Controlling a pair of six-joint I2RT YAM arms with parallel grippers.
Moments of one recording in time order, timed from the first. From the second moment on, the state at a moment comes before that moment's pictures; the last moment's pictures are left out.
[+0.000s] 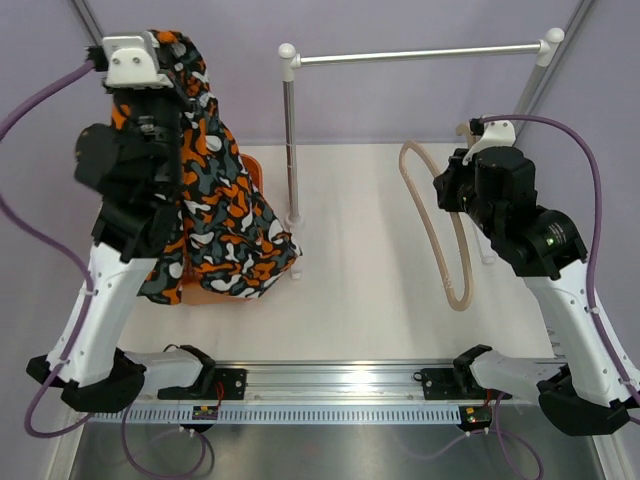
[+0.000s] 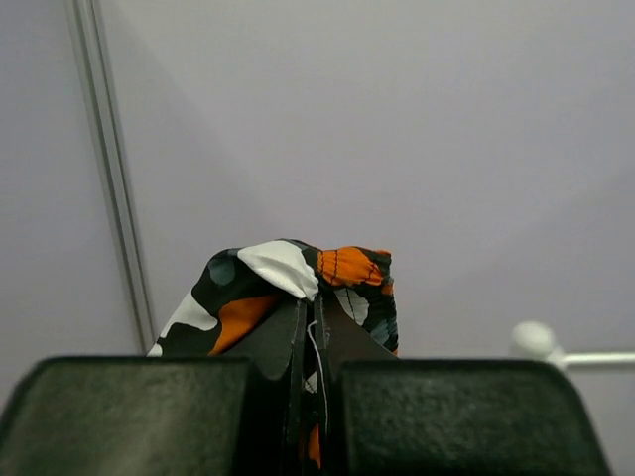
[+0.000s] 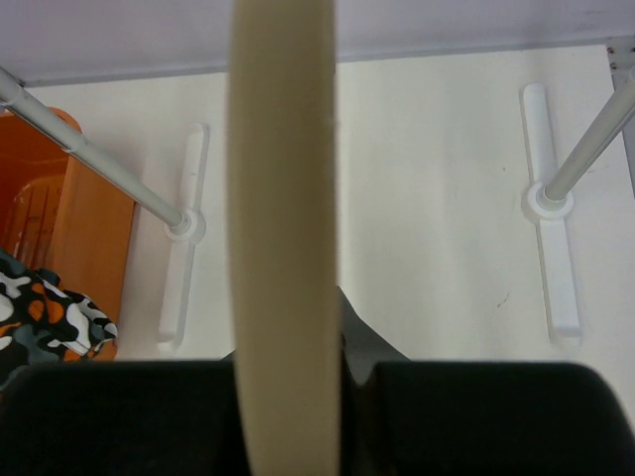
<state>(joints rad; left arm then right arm) -0.57 1.23 1.84 0.04 -0.52 0.36 0.50 1.12 1.63 -0.88 0.33 0.32</state>
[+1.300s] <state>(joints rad) -0.31 1.20 1.22 -0.33 -0.23 -0.53 0.50 0.95 1.47 -0.92 0.27 0.34</state>
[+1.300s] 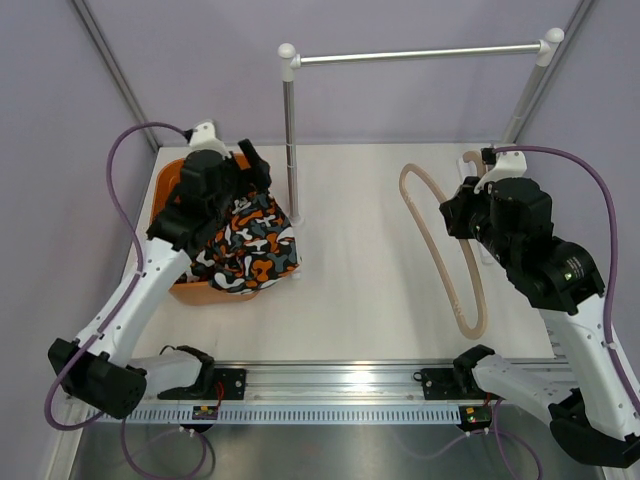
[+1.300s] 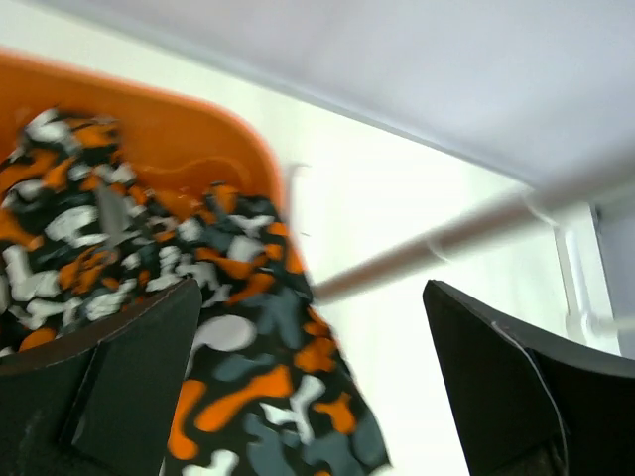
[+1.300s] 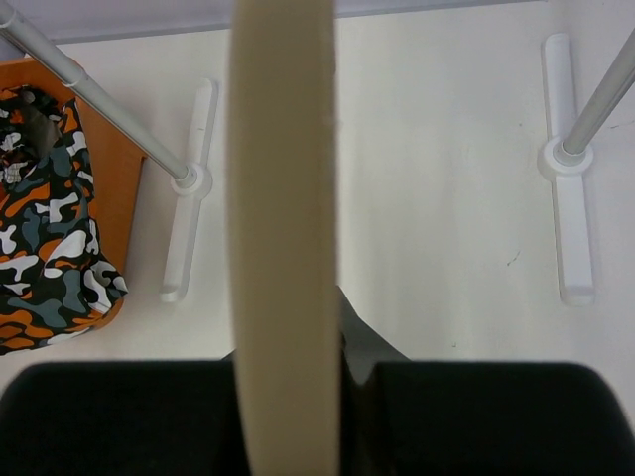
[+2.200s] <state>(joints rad) -0.95 1.58 1.35 -0.96 -0.98 -0.38 0.50 0.94 1.48 -0.93 0.25 0.35</state>
